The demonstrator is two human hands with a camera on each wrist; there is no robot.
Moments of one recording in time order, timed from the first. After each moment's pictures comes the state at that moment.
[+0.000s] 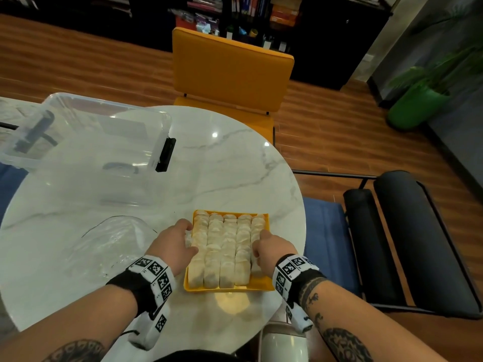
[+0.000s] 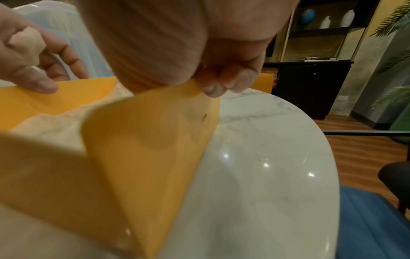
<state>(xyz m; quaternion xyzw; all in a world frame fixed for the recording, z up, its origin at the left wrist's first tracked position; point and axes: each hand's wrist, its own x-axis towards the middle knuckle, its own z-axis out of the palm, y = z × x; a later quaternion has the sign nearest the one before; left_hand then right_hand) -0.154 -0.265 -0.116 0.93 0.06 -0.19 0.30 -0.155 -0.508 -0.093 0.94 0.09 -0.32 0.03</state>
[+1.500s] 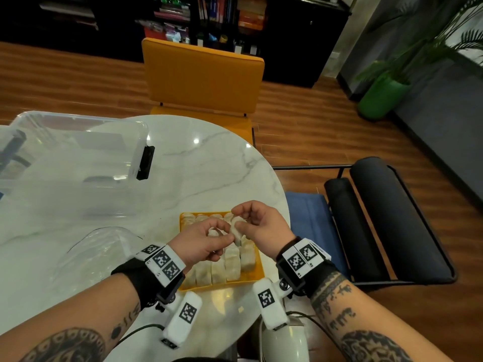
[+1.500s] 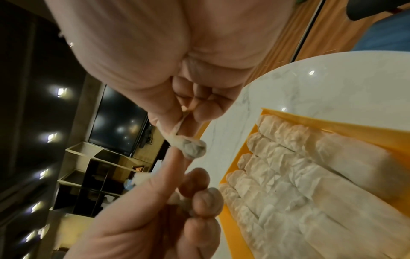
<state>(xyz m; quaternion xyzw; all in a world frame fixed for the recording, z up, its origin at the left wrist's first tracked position) -0.157 -0.324 -0.065 0.65 0.04 -0.34 0.68 -0.170 -0.503 -0.043 0.78 -0.03 -0.08 -0.62</state>
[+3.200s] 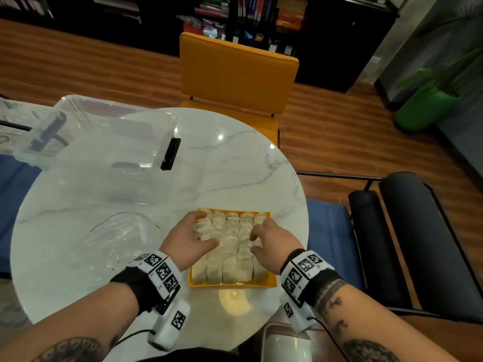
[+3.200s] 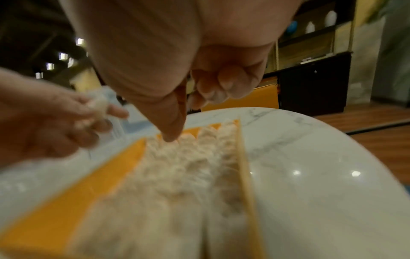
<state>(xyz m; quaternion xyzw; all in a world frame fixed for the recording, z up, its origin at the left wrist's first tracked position) -0.164 -0.283 -0.095 0.85 0.08 -0.18 0.48 -0.161 -0.510 -0.074 0.96 0.09 -0.22 -0.13</state>
